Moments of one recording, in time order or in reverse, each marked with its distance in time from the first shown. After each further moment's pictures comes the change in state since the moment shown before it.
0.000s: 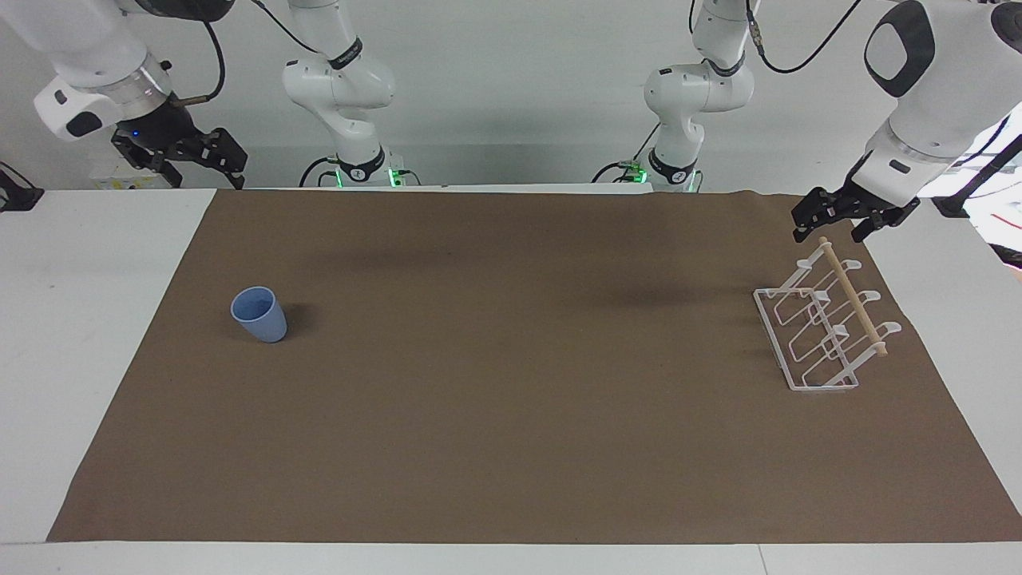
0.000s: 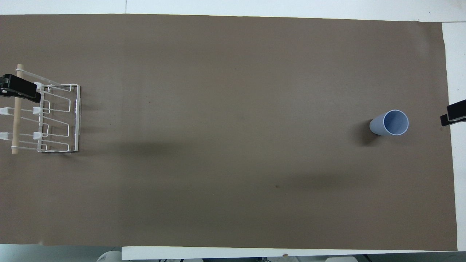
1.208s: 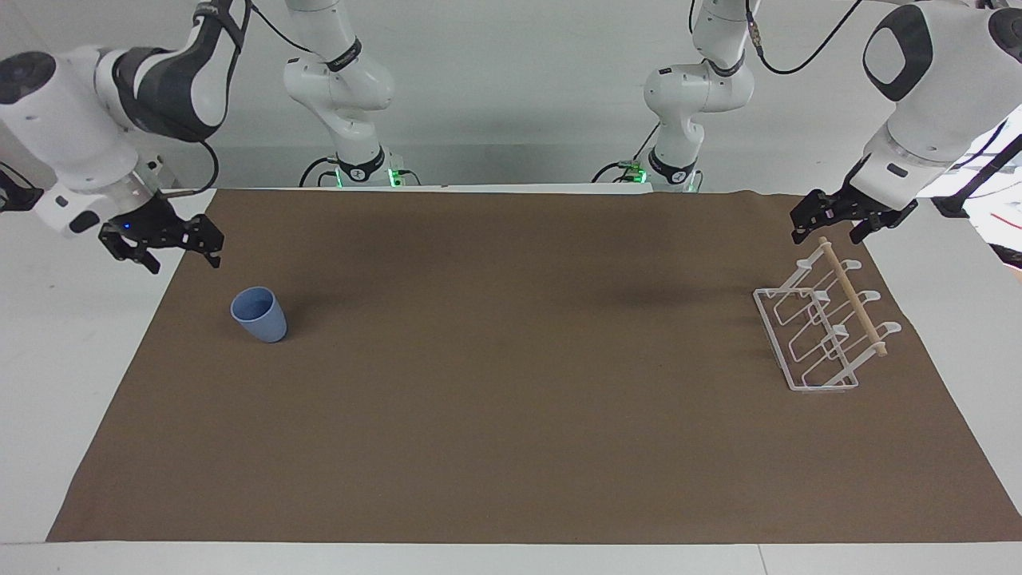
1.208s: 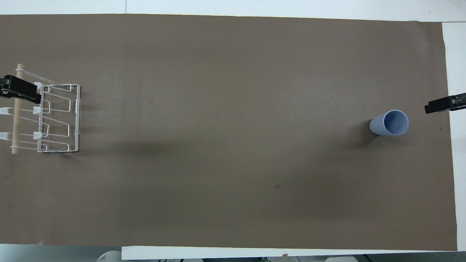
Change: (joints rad) left arm -0.003 0.000 0.009 -0.005 0.002 -0.001 0.000; right arm -0.107 0.103 -0.024 -0.328 -0.003 0.549 -0.311
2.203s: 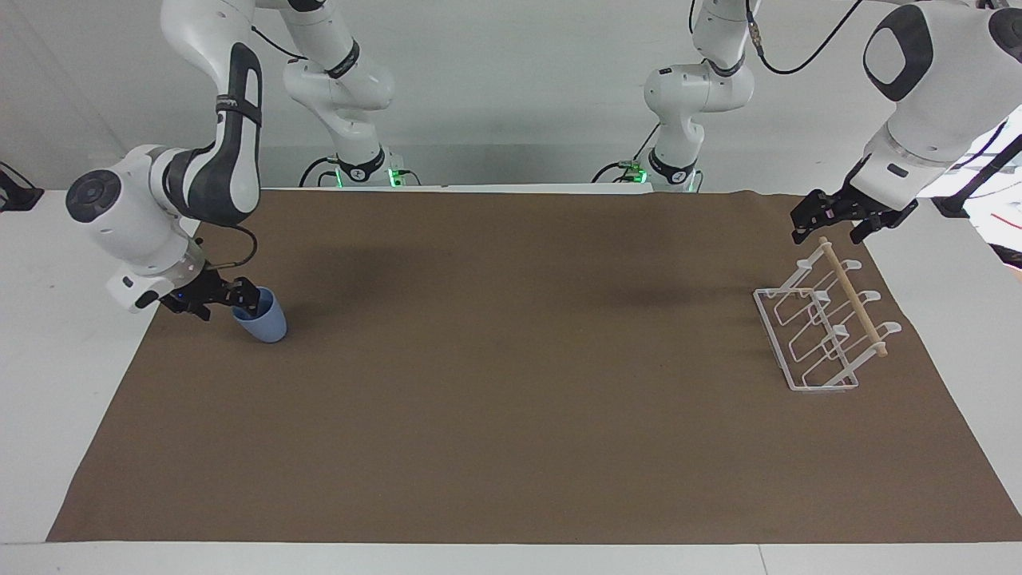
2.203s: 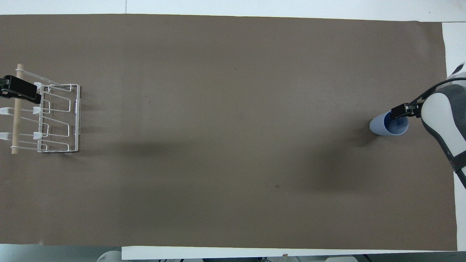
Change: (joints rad) left arm 0.000 0.000 0.000 0.000 0.001 0.000 0.000; right arm 0.009 0.107 0.003 -0.127 0.031 0.151 0.057
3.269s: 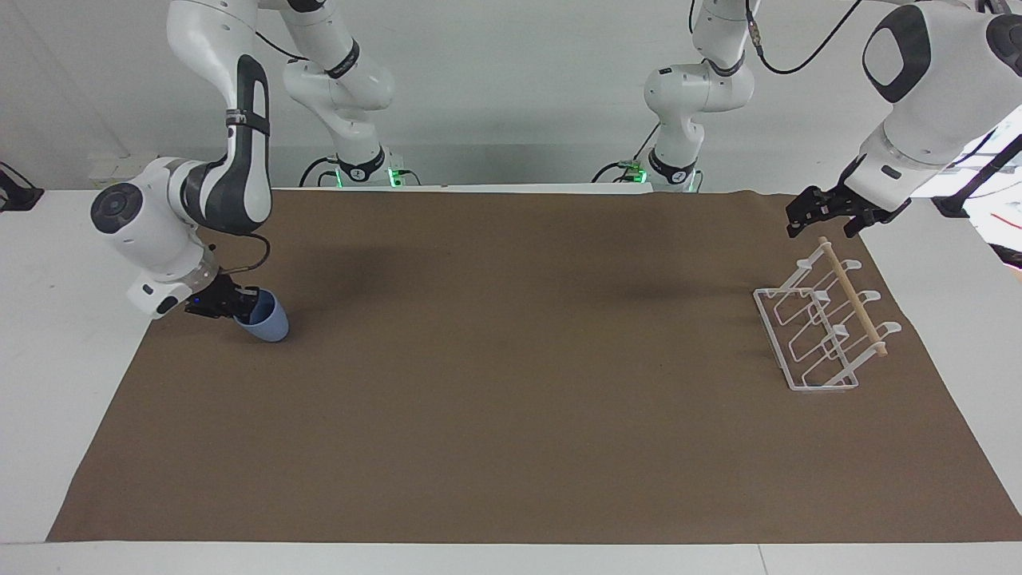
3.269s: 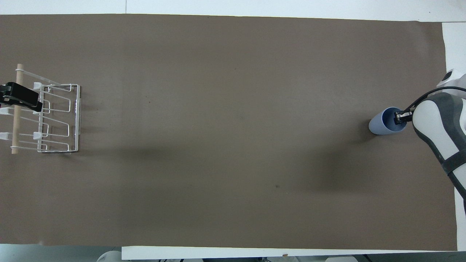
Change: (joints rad) left arm 0.000 -0.004 0.000 -0.008 0.000 -0.061 0.000; right arm 0.001 -0.002 0.001 -0.025 -0.002 0.007 -0.068
